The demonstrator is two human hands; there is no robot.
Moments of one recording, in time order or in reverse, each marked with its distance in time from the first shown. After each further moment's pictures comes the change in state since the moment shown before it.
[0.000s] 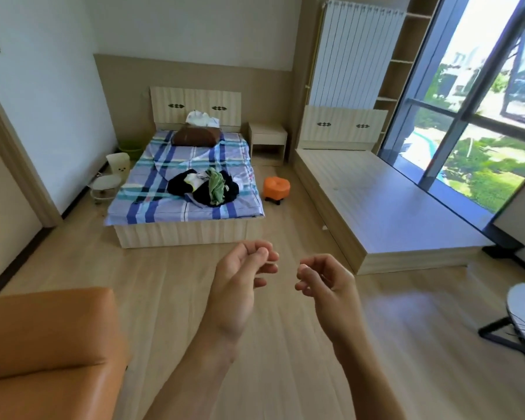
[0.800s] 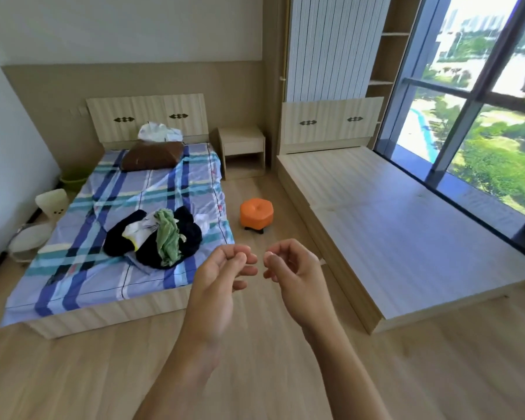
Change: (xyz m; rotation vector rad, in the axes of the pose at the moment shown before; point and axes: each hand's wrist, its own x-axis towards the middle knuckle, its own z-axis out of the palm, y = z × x) left_hand 0.629 -0.072 0.205 0.057 -0.029 -0.022; right_hand 0.652 0.106 -0.006 0.075 -0.042 0.020
